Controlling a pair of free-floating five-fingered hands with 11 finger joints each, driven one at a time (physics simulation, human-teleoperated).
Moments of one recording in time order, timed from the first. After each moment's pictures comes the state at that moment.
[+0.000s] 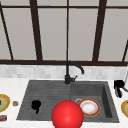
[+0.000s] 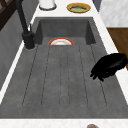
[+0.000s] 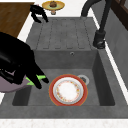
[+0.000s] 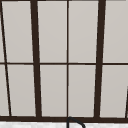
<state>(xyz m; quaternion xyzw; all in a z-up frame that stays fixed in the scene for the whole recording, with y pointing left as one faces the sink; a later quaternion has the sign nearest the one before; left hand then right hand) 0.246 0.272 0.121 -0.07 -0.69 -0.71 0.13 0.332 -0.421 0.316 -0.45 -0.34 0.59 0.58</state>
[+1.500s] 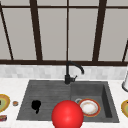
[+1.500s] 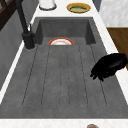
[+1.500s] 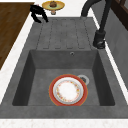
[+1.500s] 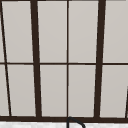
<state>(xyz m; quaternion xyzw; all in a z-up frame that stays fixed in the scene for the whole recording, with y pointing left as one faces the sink) 0.246 0.272 0.121 -0.07 -0.69 -0.71 0.13 0.249 -0.609 0.294 -0.46 -0.35 0.58 0.57</state>
